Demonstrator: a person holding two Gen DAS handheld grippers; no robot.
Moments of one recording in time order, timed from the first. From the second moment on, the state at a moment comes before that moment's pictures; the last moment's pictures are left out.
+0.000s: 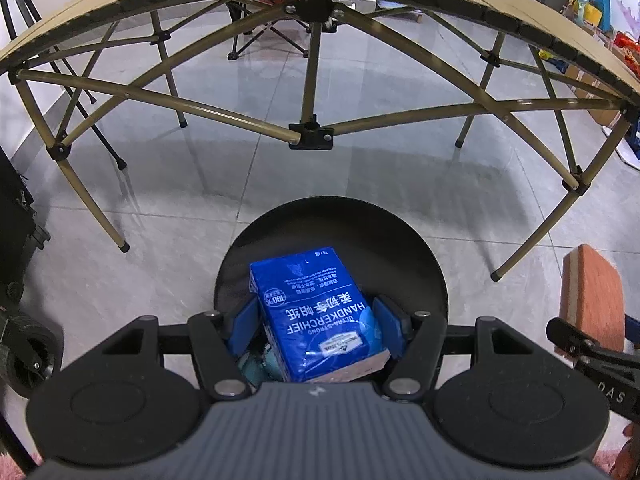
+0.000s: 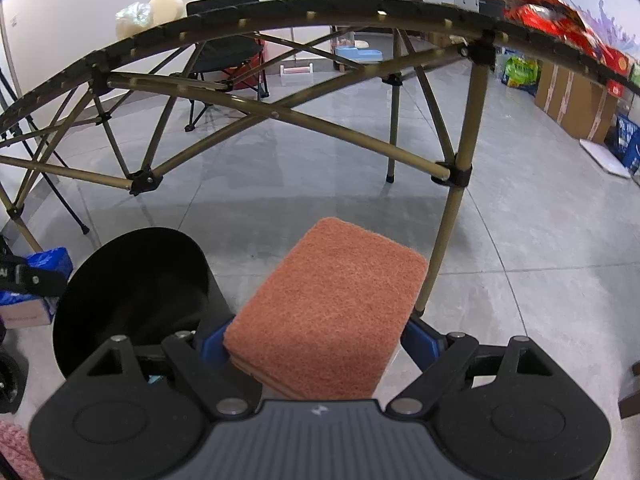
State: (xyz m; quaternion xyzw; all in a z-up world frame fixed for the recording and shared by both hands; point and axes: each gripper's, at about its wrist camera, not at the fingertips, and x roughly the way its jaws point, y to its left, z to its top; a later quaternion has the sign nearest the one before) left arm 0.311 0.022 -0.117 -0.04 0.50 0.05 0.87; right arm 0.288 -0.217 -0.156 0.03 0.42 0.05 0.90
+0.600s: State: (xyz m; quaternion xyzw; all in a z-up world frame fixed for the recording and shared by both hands) left arm 0.335 0.005 -0.148 -0.04 0.54 0.07 0.84; right arm 0.288 -0.224 -0.171 0.02 0.44 0.04 0.90
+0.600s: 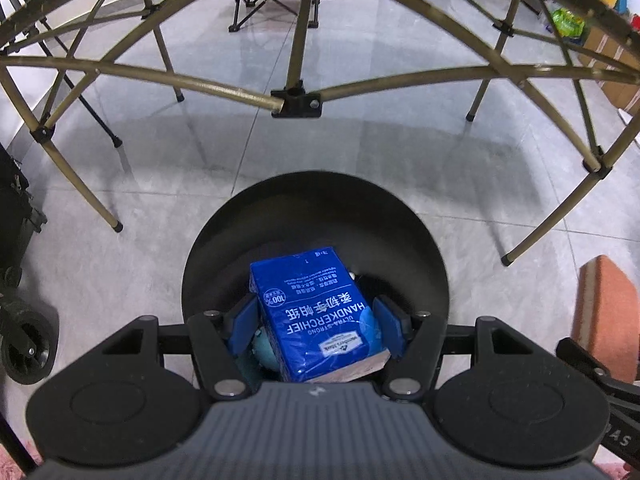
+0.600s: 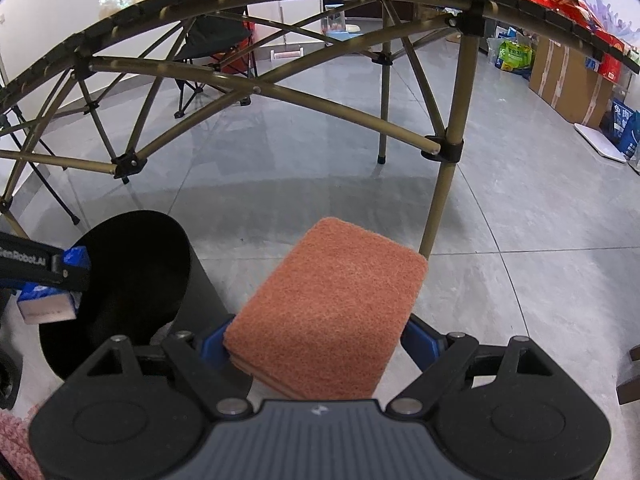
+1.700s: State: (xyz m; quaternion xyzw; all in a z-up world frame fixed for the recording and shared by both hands) left arm 0.336 0.009 -0.160 -0.04 0.55 0.09 0.83; right arm 0.287 -0.224 -0.175 0.02 0.45 0.04 0.89
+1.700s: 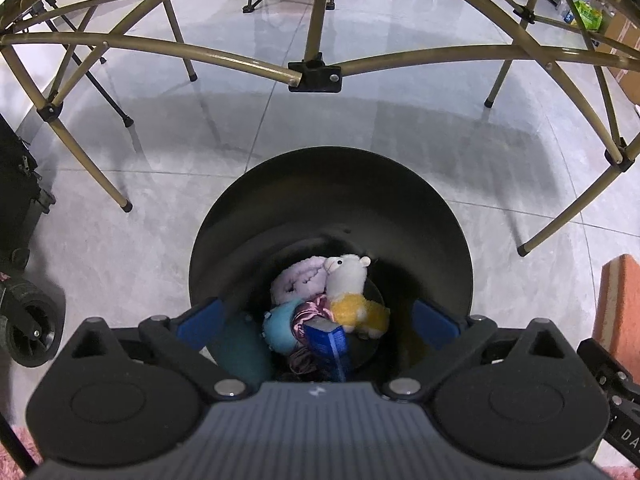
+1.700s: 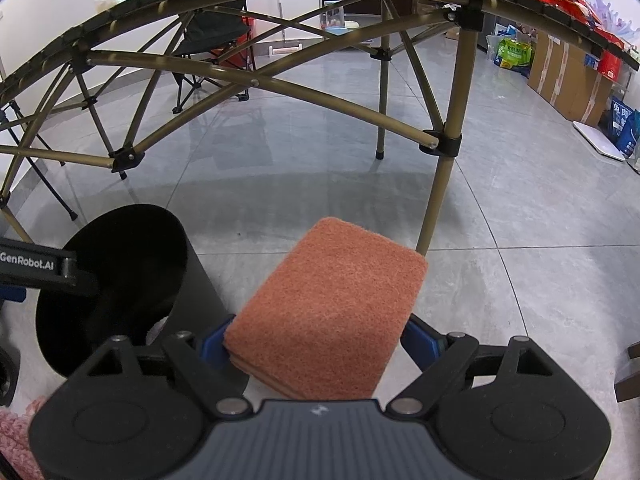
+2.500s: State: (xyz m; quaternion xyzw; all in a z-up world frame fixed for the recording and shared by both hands) left arm 0.323 0.023 -0.143 -0.05 0.53 0.09 0.84; right arm 0.280 -0.213 -0.162 0.01 0.43 0.05 0.90
